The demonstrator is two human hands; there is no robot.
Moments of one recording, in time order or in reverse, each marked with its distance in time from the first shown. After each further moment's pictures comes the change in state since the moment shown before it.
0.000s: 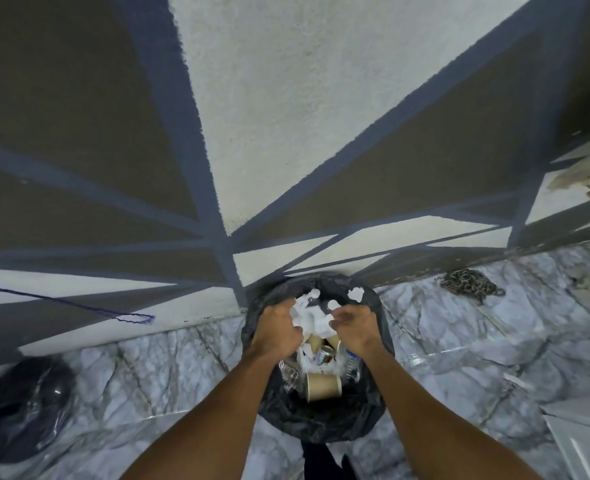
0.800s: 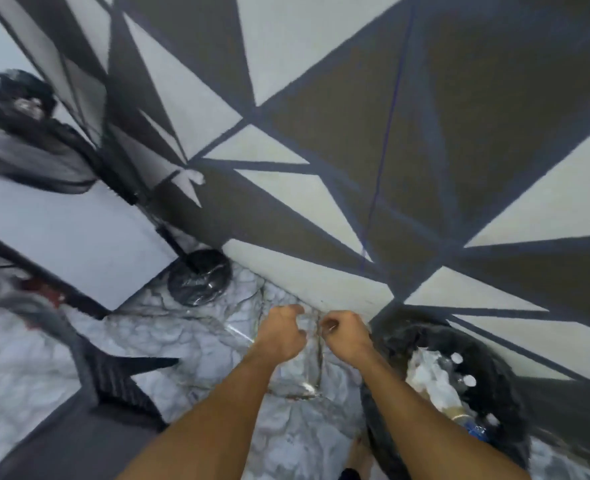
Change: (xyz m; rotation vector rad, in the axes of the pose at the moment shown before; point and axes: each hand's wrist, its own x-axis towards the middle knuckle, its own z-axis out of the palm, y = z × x) left_hand -0.302 -0.211 -0.095 -0.185 0.509 -0.406; right_hand -0.263 -0.105 0.223 -0.500 -0.499 -0.812
